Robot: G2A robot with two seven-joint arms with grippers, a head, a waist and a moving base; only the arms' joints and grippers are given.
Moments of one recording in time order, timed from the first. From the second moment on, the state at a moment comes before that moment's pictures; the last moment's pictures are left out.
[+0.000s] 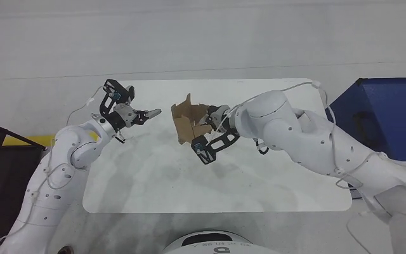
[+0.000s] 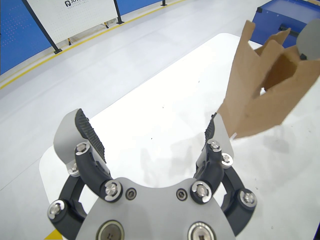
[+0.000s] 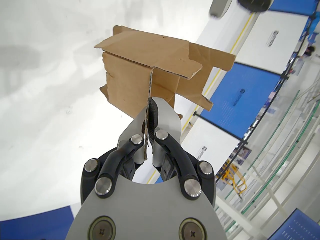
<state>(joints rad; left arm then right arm) 1.29 -0.88 -1.30 -1.65 0.93 -0.52 -0.19 -0.54 -0.96 0.52 -1.97 -1.58 -1.01 0.52</state>
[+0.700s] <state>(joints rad) 1.13 -0.92 -1.19 -1.53 0.54 -0.81 -0.26 -0.62 -0.90 0.56 -1.92 -1.97 -0.94 0.00</state>
